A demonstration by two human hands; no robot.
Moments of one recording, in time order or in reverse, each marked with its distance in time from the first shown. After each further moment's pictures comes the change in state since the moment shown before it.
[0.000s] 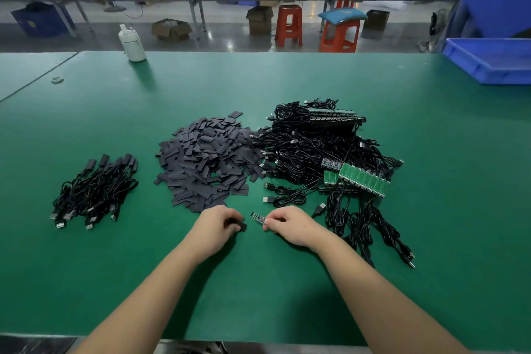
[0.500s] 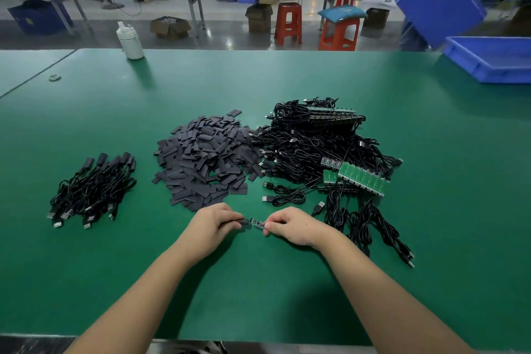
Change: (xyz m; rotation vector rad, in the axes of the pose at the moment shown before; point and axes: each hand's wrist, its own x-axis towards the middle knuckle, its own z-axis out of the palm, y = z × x) left_hand -0.006 -0.010 -0.006 -0.031 0.069 0.264; right_hand 0.001 0.006 -0.006 -0.035 -0.120 -0.003
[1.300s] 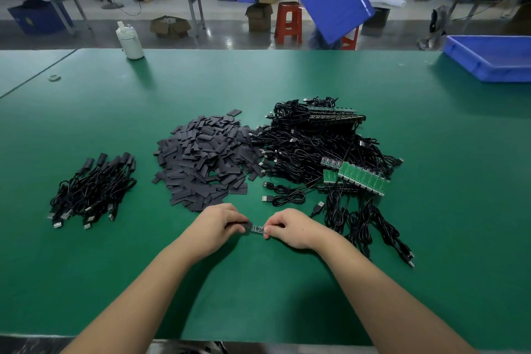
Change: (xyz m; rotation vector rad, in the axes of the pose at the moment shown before) left_hand 0.008 0.009 -0.003 0.060 -0.092 0.042; right_hand -0.003 -0.003 0.002 -0.150 0.002 -0.052
